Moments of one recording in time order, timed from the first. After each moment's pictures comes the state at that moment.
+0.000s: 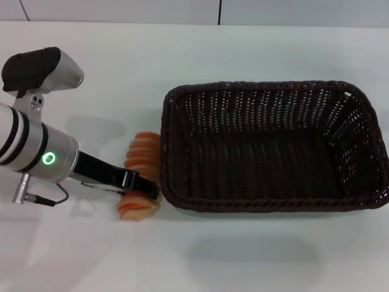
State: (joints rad) left arm -0.36 -2.06 -1.69 -1.33 2.37 -1.42 0.22; right arm 0.52 2.06 -1.78 -0.40 0.84 -1.06 -0.37
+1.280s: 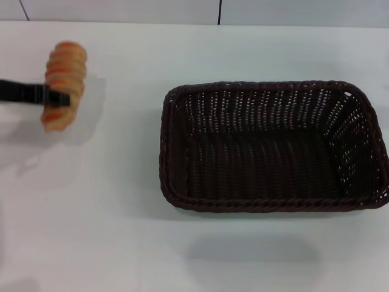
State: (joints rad) left arm -0.38 -2.06 -2.15 -1.44 2.46 -1.43 0.47; right arm 0.55 2.06 -1.78 -0.40 0.84 -1.05 -0.37
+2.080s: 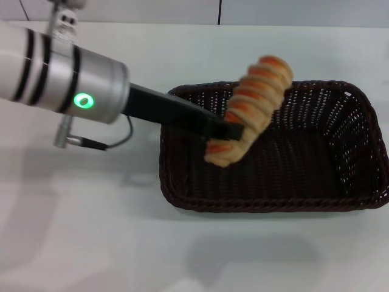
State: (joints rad) left arm -0.43 -2.07 -1.70 -1.52 2.02 -1.44 0.48; right arm 0.58 2.05 -1.75 -0.39 0.80 -1.04 -0.36
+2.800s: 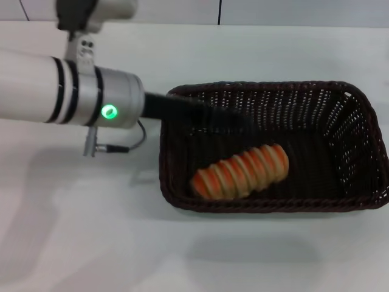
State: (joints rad) left arm -0.36 -2.07 -1.56 -1.45 2.03 -1.14 0.43; right arm 0.56 2.05 -1.74 -0.39 0.78 -1.04 -0.37
